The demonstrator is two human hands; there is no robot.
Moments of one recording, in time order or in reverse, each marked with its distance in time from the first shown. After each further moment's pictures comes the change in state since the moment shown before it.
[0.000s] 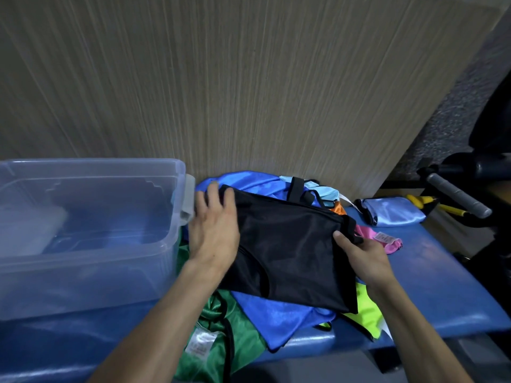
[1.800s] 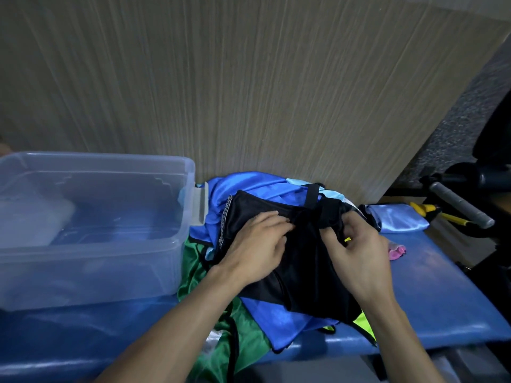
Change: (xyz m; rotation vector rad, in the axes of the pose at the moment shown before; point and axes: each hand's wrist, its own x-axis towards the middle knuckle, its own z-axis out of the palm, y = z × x) left_hand -0.012 0.024 0.027 -0.476 -0.134 0.588; right_hand -0.059 -0.058 0.031 -0.403 0.152 -0.599
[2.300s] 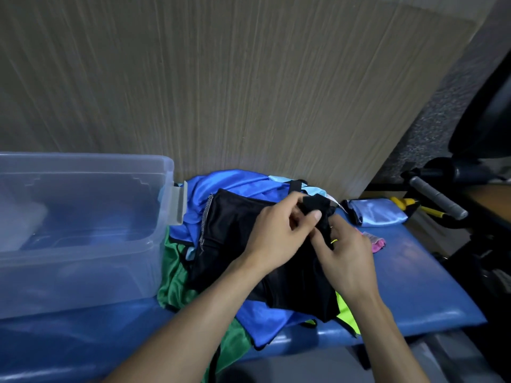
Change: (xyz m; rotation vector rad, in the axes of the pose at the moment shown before) left_hand 0.036 0.062 0.007 -0.544 0.184 -0.162; right_hand -0.005 0.020 -0.008 -0.093 -0.031 -0.051
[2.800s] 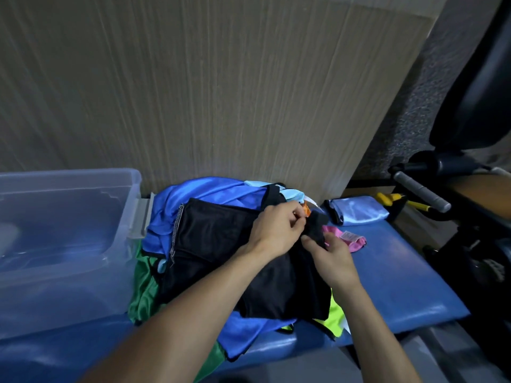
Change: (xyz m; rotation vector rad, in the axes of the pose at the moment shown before) left_hand 0.047 -0.010 0.062 0.302 -0.171 -0.142; right_hand 0.015 0.071 0.009 0.508 -0.128 0.584
